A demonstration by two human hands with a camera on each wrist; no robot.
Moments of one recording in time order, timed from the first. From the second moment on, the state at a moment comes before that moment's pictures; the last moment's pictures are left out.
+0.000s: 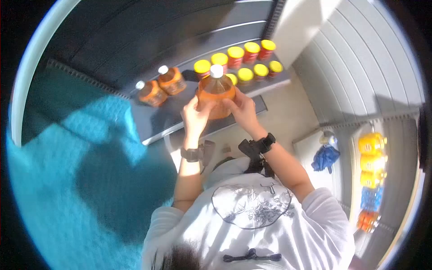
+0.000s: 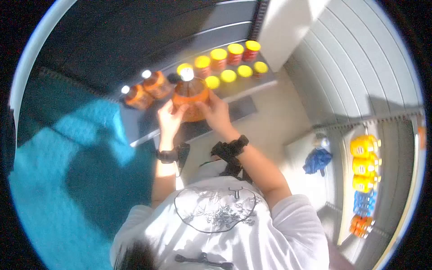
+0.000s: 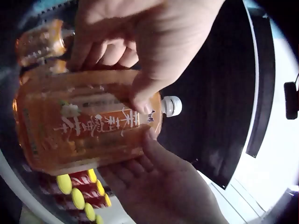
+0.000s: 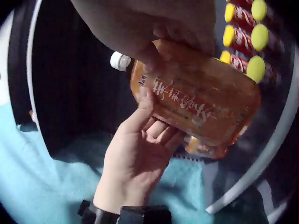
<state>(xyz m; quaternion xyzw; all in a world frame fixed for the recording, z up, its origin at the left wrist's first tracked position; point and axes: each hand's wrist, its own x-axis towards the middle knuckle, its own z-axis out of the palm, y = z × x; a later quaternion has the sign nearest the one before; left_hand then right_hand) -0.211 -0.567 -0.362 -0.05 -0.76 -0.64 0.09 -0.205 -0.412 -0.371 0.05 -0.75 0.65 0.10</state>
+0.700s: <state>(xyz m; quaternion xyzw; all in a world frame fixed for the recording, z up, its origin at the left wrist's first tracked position) -0.110 -0.167 -0.157 -0.42 -0.63 -0.65 -0.08 0.008 -0.061 -0.147 -0.21 -0.82 0.35 0.40</state>
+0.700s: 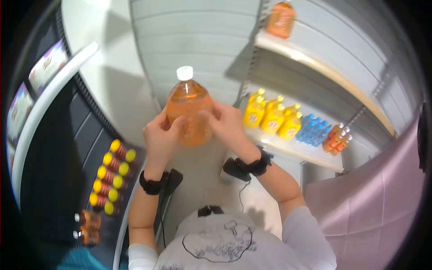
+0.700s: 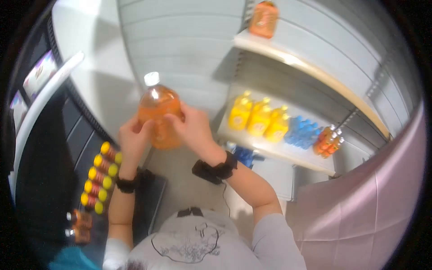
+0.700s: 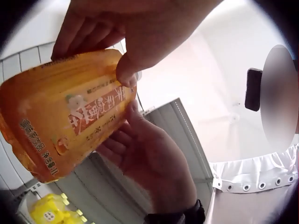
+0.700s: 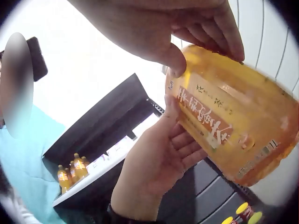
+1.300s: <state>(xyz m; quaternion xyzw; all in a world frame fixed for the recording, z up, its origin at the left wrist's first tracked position) -0.063 0.061 0.091 -0.66 -0.51 -0.54 0.01 0.112 0.110 0.103 -0.23 -0.80 0.24 0.49</state>
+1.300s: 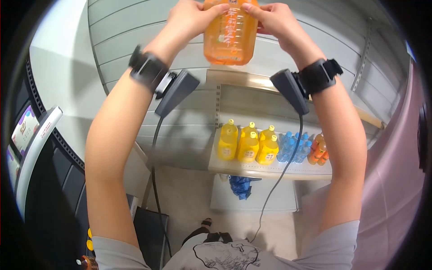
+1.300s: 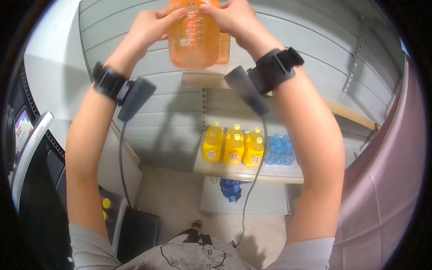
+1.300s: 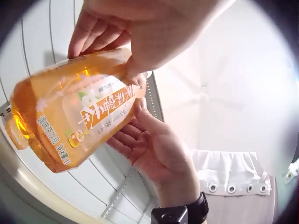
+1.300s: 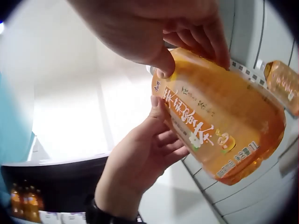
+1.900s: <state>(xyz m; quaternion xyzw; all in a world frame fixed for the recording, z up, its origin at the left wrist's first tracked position) -0.102 0.250 0.042 -0.71 -0.48 -0.51 -0.04 0.094 0.269 0.059 -0.40 -0.77 0.23 0.43</state>
